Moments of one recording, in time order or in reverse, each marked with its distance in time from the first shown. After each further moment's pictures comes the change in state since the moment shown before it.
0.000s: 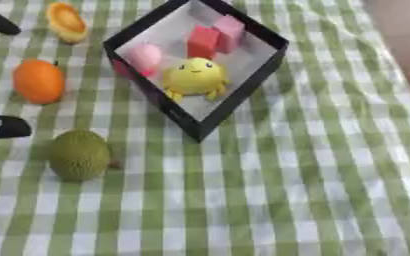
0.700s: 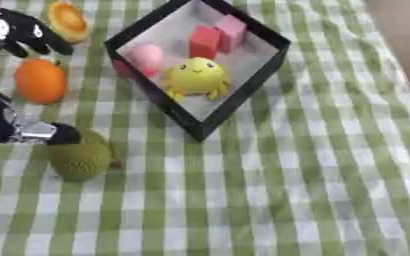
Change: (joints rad) left arm -0.056 -0.080 -0.089 0.000 0.000 0.098 -0.151; right arm 0.005 0.016 0.001 0.000 0.001 0.006 -0.006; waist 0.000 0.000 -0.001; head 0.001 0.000
